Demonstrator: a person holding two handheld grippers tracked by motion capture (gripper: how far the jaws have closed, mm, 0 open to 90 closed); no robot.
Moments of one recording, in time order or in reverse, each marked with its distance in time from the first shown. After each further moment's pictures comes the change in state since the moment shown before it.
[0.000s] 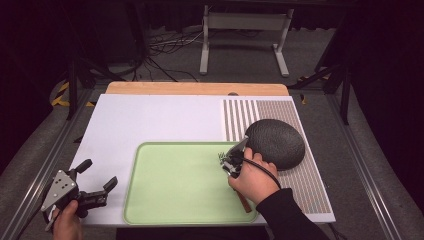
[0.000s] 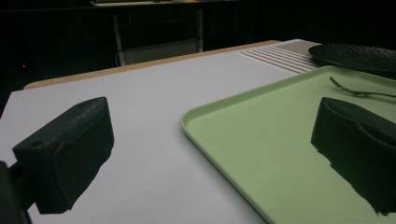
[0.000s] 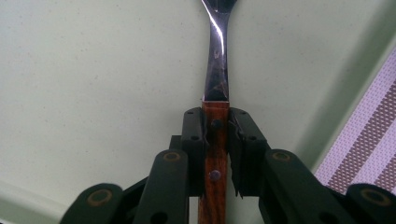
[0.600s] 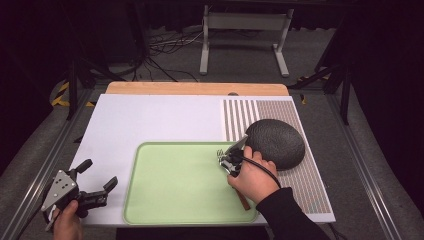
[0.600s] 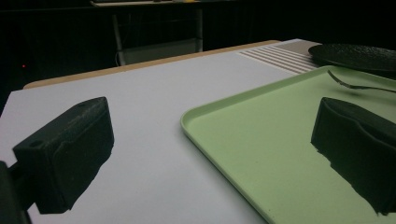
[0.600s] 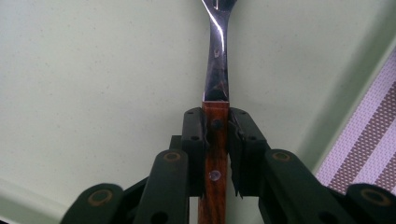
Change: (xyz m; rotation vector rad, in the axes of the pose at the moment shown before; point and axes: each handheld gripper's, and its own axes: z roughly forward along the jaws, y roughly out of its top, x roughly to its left) left arm 0.000 0.000 0.000 0.002 -0.002 -0.001; right arm 0.002 0.002 -0.005 -0.039 0.003 -0.020
